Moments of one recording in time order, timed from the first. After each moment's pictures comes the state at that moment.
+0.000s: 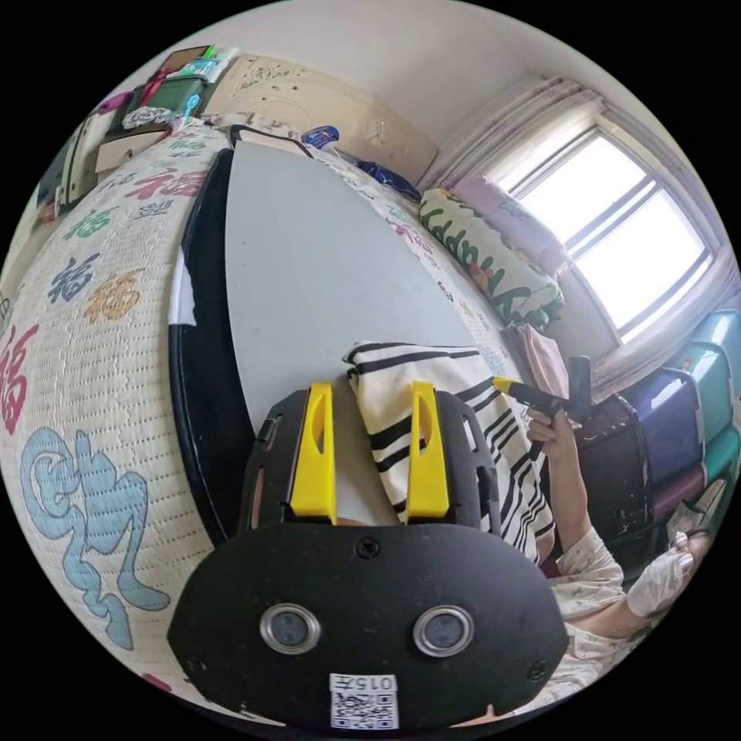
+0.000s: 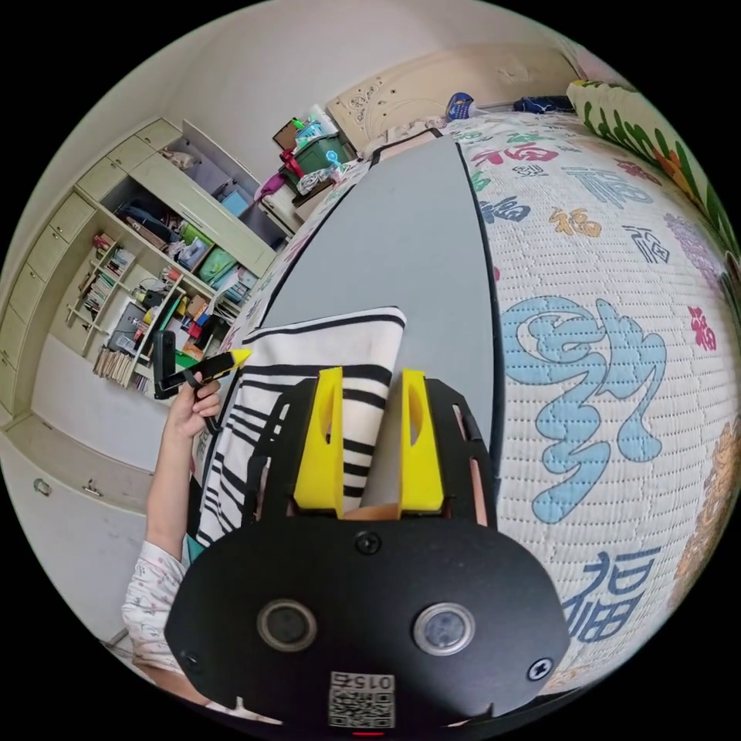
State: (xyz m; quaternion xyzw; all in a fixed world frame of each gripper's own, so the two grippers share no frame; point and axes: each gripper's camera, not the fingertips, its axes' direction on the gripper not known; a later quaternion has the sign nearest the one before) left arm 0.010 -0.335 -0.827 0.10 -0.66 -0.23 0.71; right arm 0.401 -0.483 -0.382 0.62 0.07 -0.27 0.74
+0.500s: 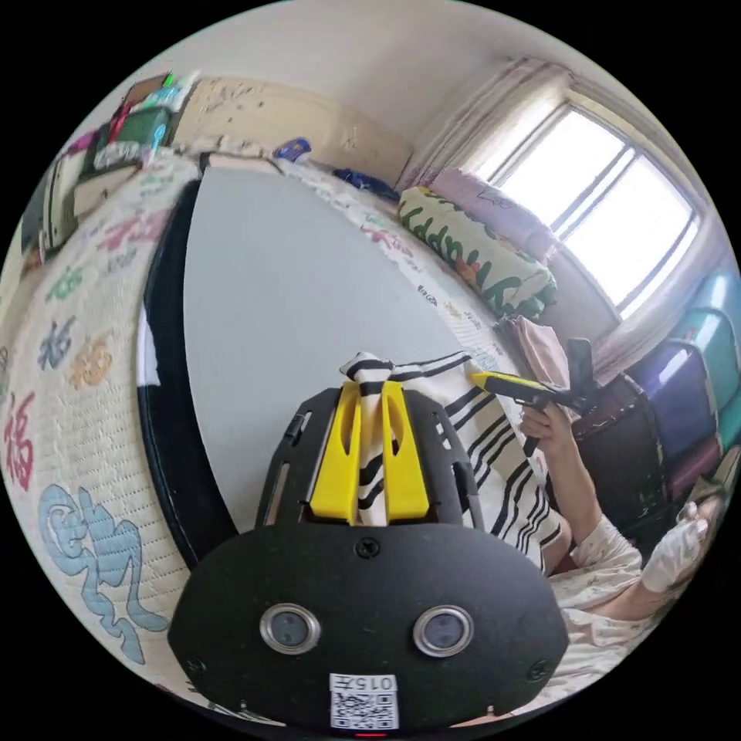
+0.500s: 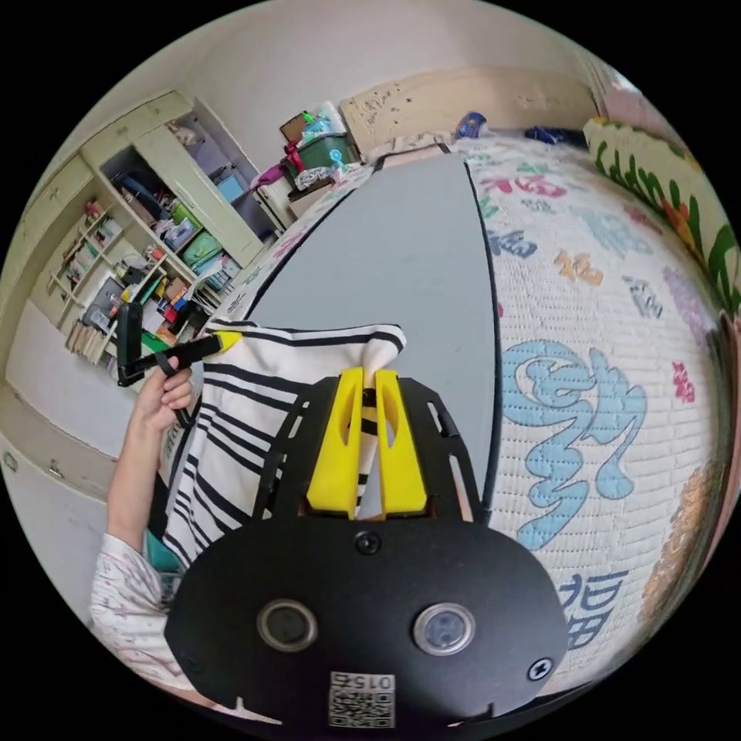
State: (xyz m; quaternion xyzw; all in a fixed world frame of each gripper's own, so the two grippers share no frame) left arm -0.004 -0.282 -0.833 0.08 -0.68 -0.15 0.72; right arm 0.273 -0.507 -0.253 0.65 0.15 -0.27 0.70
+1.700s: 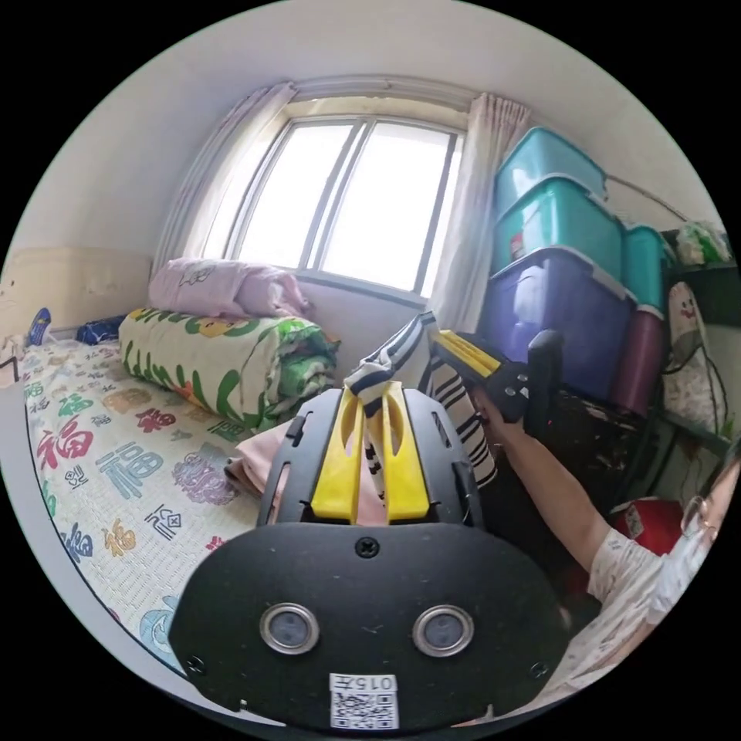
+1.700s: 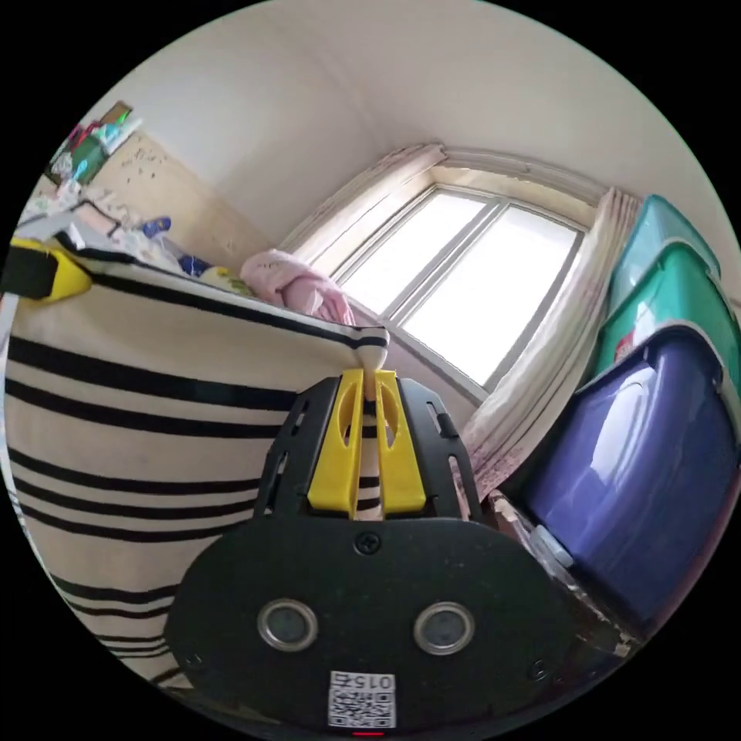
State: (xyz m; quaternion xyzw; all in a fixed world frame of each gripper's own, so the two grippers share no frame) left arm -0.288 -0.307 -0.511 0.04 -0.49 0.17 0.85; right arm 0.441 -0.377 -0.231 0.76 0.57 0.21 0.23
